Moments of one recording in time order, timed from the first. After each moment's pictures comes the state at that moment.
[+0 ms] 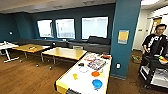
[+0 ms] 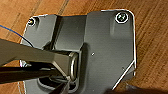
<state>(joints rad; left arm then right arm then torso) 1.54 3.01 -2.73 0.08 -0.09 -0.03 -1.59 2.99 -2.69 -0.17 0.07 -0.01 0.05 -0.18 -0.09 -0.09</state>
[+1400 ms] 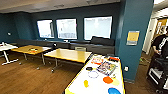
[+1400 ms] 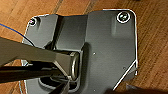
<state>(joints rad) 1.54 3.01 -2.73 0.08 -0.08 -0.03 -1.59 2.98 -2.69 -0.17 0.07 -0.01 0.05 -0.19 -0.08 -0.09</state>
